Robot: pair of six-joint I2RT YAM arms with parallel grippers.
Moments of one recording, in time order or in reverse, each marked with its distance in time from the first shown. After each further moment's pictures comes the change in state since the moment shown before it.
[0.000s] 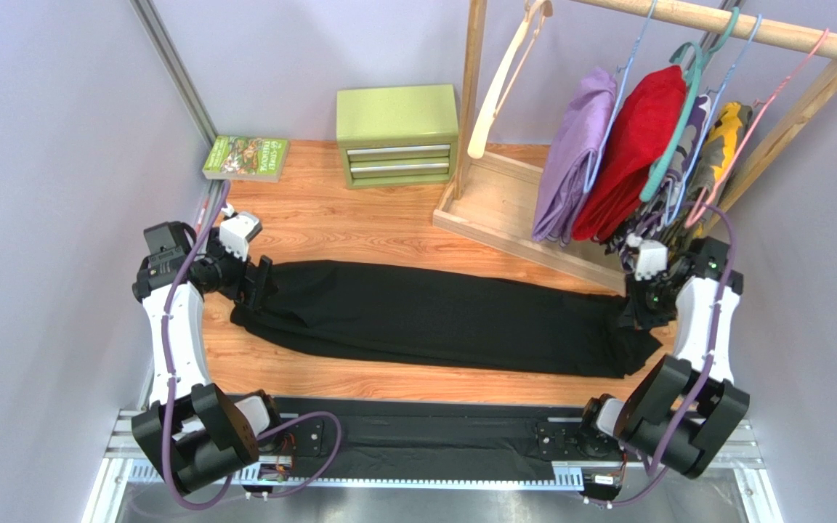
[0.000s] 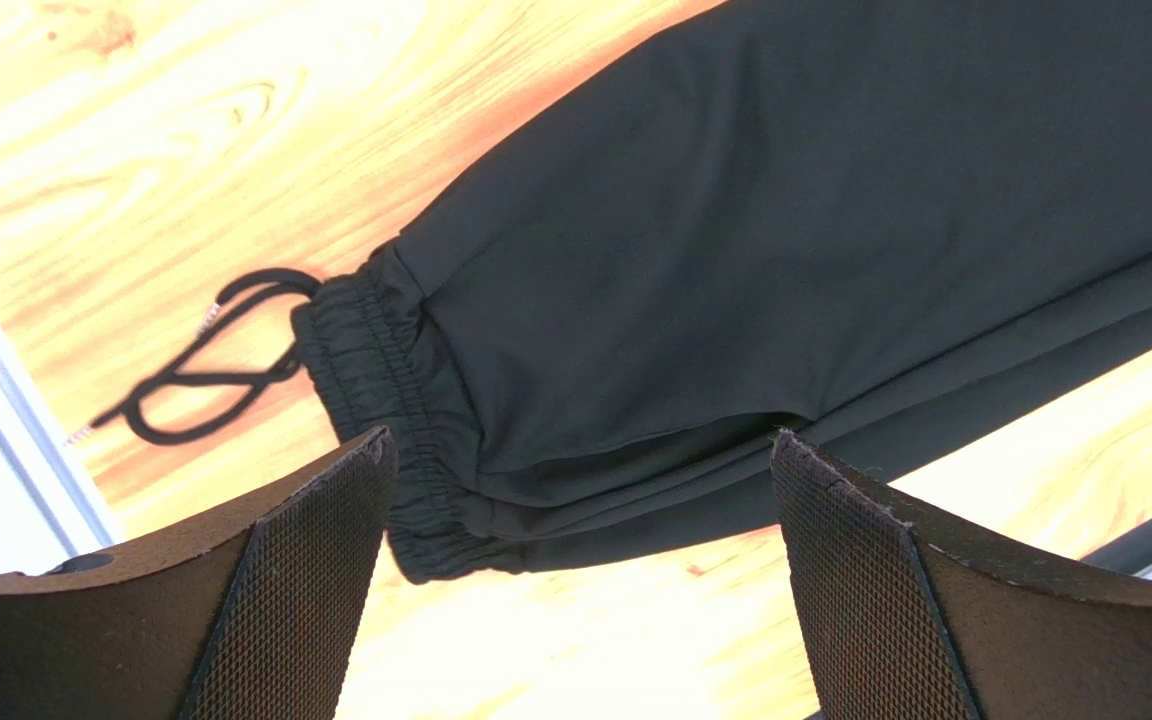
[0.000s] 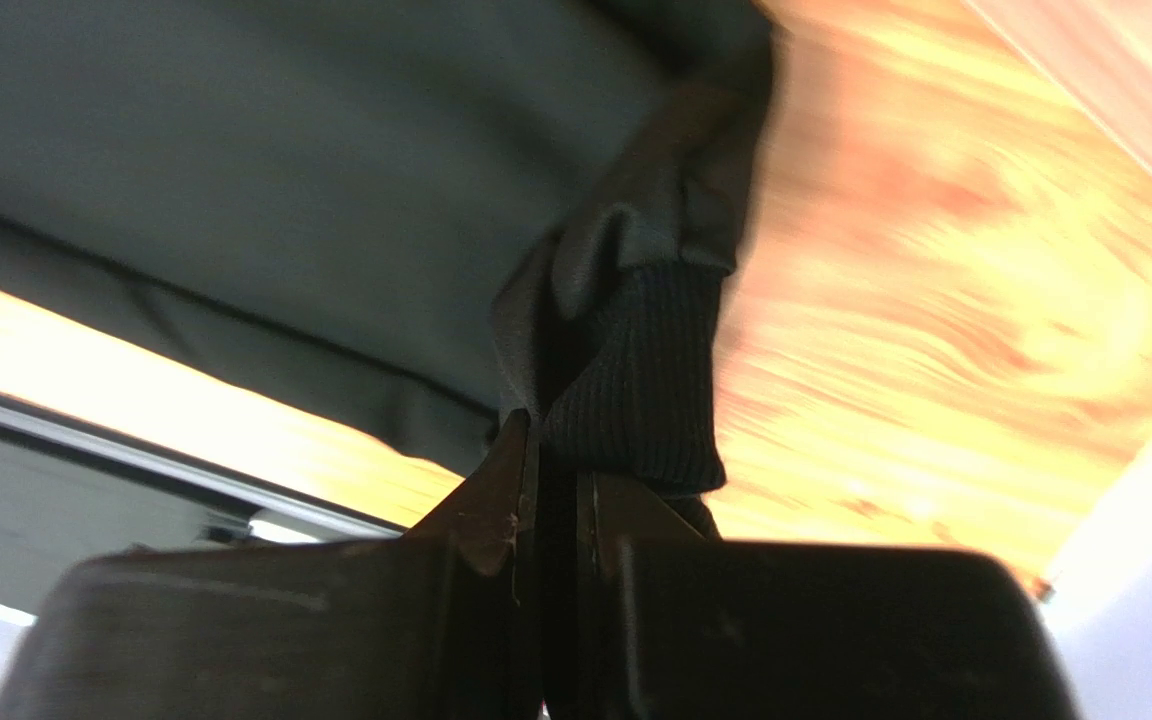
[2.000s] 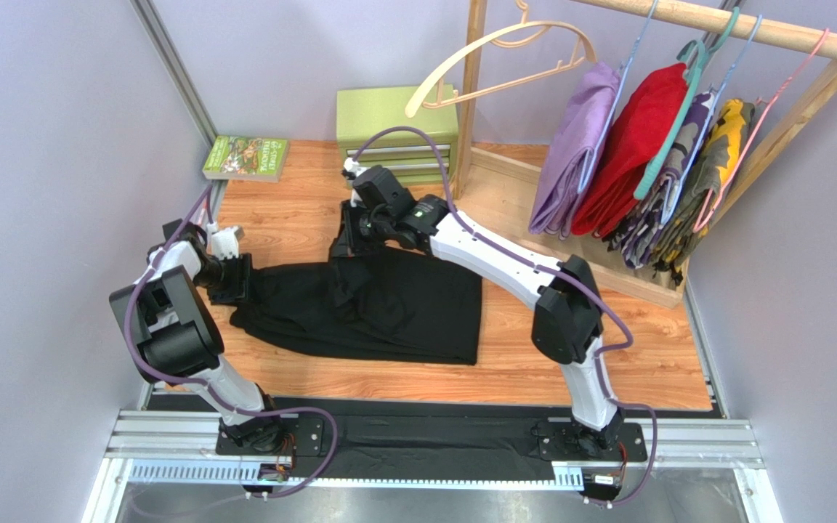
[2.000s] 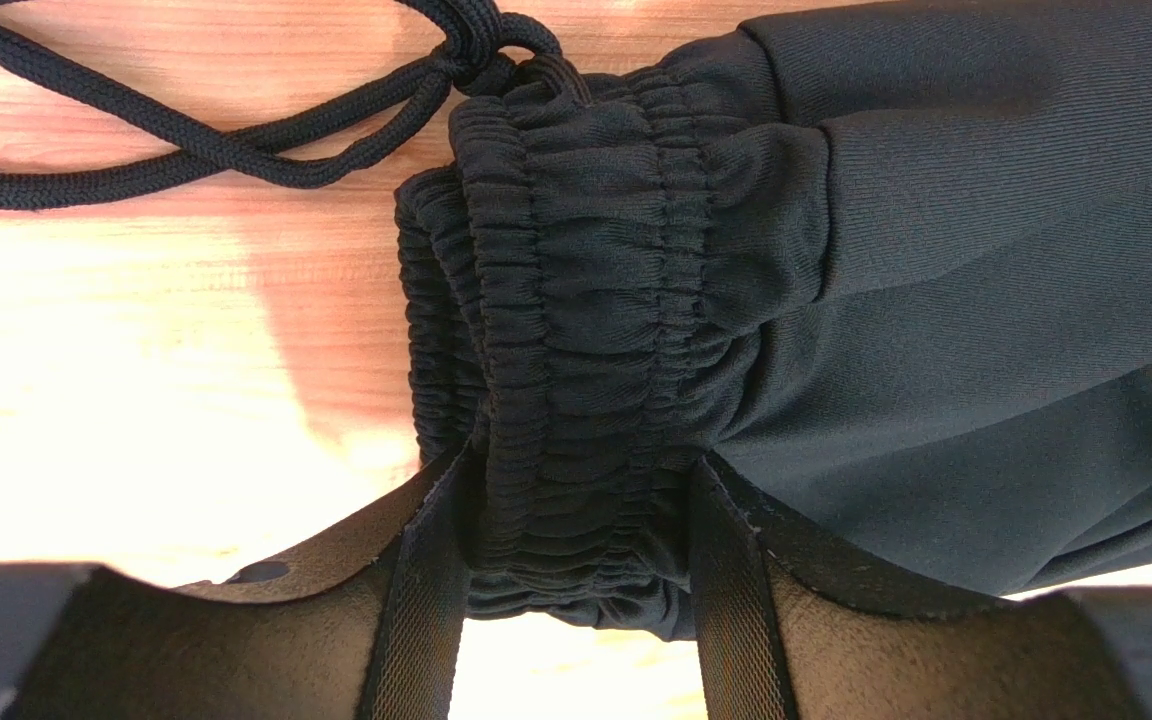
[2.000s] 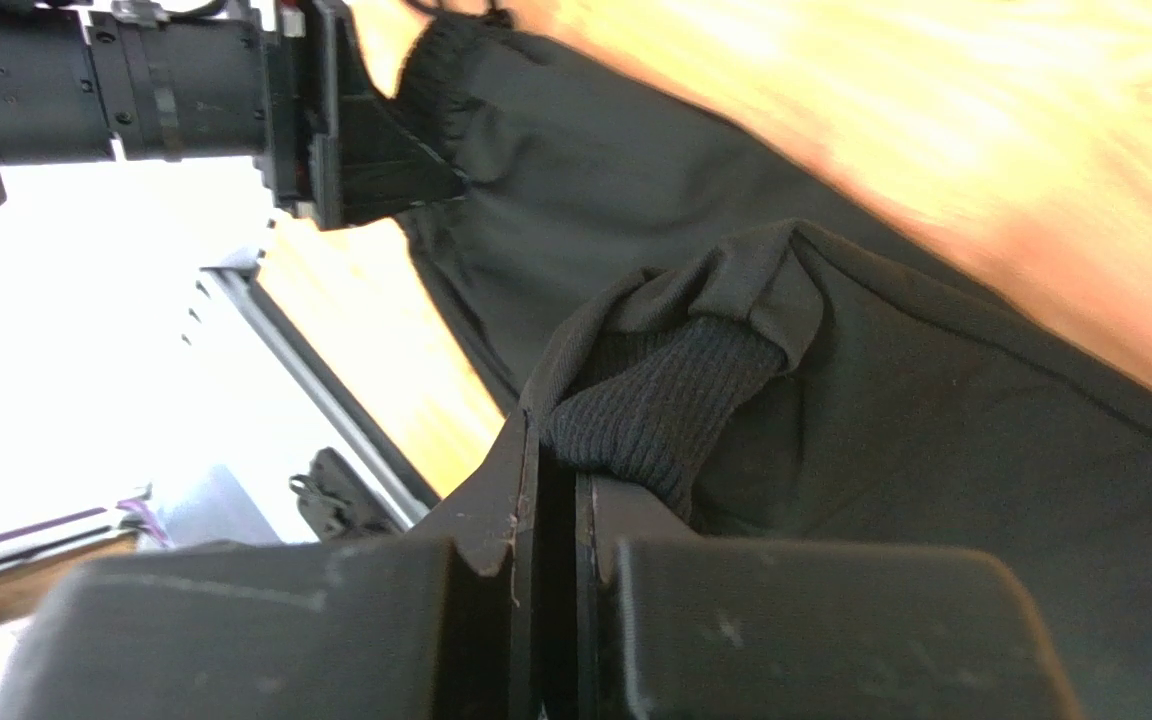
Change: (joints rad) left arm 0.027 0.543 0.068 0.132 -0.312 -0.393; right arm 1.390 0.885 1.037 0.494 0.217 1.276
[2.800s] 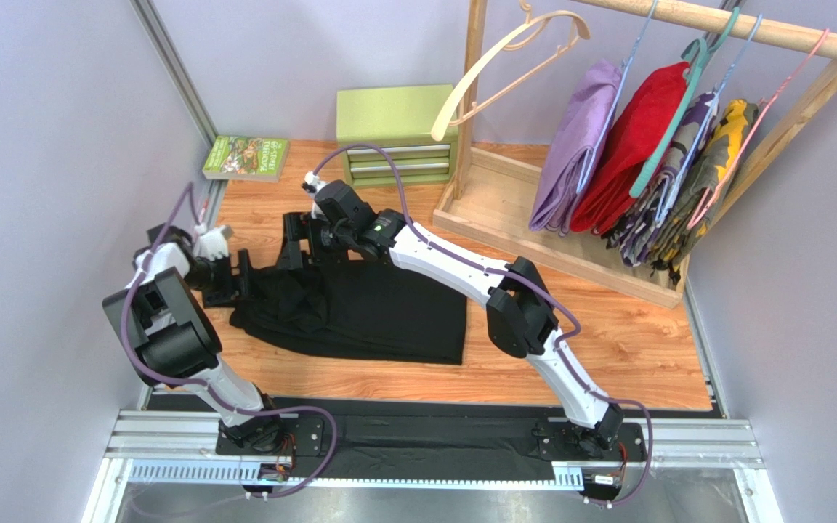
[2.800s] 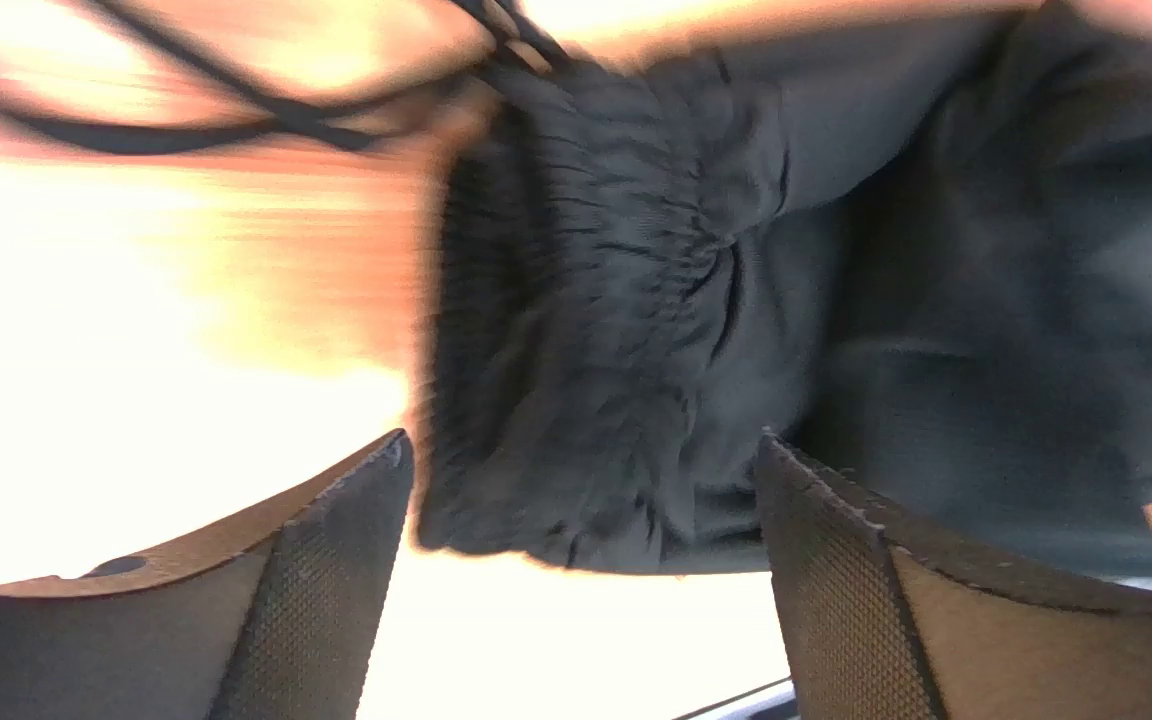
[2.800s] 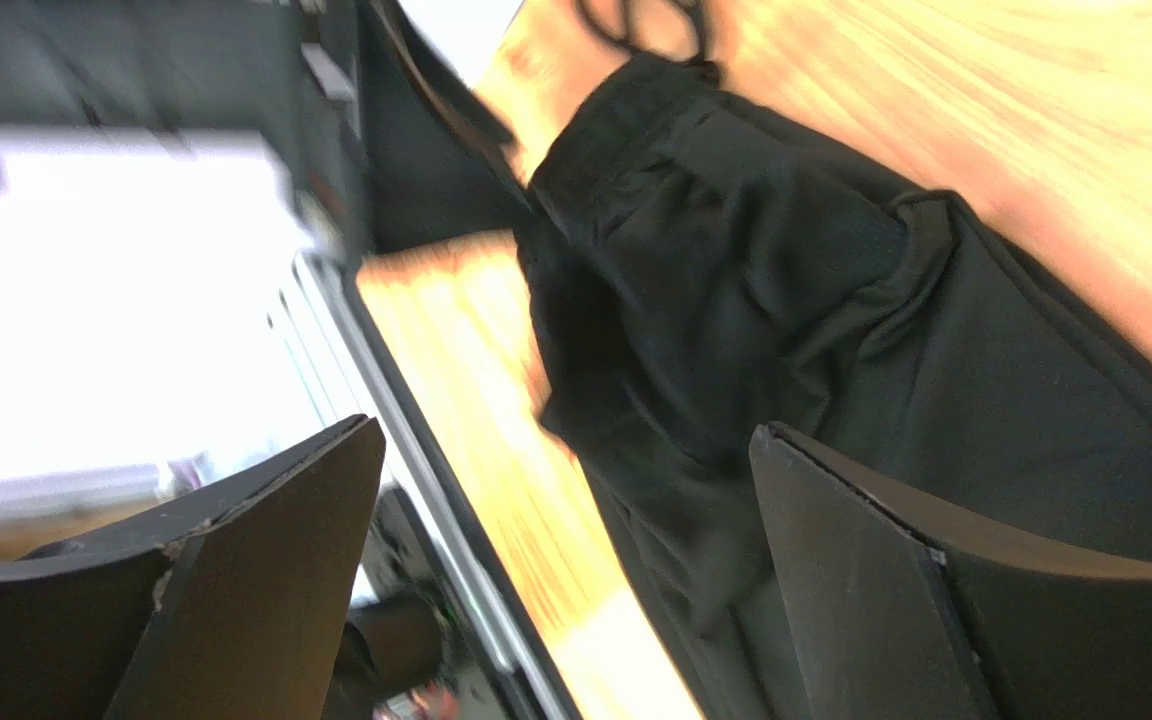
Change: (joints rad) left arm 0.119 -0.019 0.050 -0.085 0.164 -0.004; right arm 0.065 0.262 0.243 0.135 -0.098 0.035
